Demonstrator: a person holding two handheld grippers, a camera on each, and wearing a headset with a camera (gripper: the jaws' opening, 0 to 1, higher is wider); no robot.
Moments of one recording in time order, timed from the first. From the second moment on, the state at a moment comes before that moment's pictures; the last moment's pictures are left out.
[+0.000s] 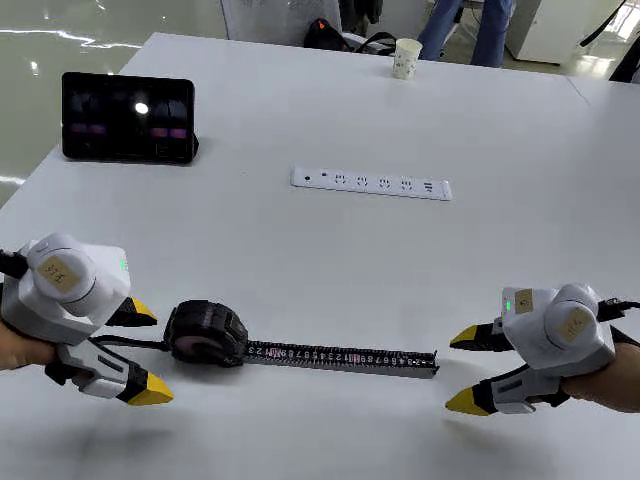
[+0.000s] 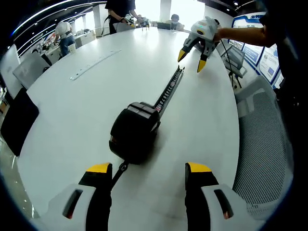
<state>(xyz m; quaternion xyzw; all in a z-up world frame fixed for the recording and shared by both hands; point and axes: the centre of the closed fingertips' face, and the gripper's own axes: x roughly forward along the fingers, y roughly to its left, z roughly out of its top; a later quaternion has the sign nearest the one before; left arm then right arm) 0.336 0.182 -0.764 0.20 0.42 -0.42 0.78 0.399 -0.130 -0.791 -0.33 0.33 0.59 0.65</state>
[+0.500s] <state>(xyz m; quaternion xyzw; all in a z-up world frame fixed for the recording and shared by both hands) 0.319 0.172 -0.764 0.14 0.40 -0.38 0.82 0.379 -0.130 -0.783 -0.31 0.33 0.57 0.69</state>
